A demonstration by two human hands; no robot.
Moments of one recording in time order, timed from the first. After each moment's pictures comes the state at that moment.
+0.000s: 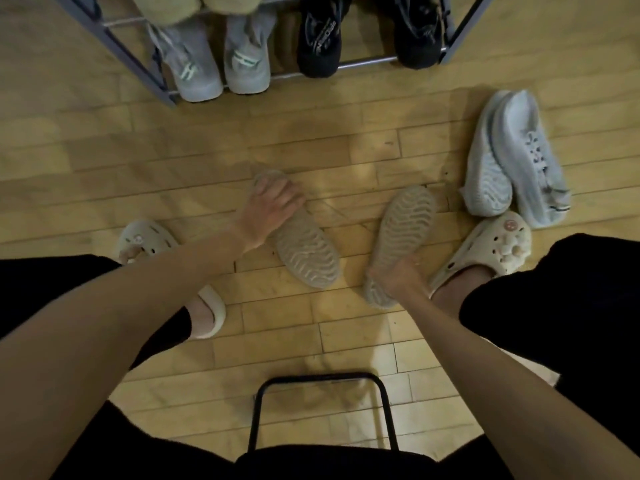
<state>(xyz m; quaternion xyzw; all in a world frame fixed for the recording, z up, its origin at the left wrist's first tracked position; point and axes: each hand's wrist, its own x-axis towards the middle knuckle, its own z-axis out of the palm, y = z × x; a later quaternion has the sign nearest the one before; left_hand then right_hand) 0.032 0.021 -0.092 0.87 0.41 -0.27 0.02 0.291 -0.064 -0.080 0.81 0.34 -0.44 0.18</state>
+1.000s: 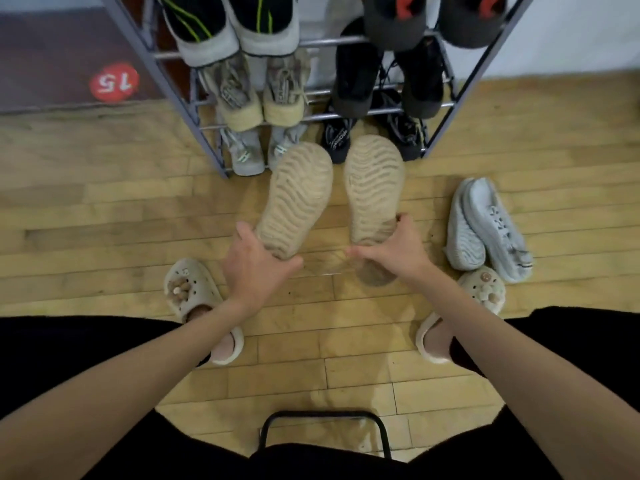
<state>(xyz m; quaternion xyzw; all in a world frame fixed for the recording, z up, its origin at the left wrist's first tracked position) 0.043 -0.051 0.072 0.50 0.82 0.18 0.20 0.260 -0.007 0.100 0.70 0.48 -0.48 -0.20</state>
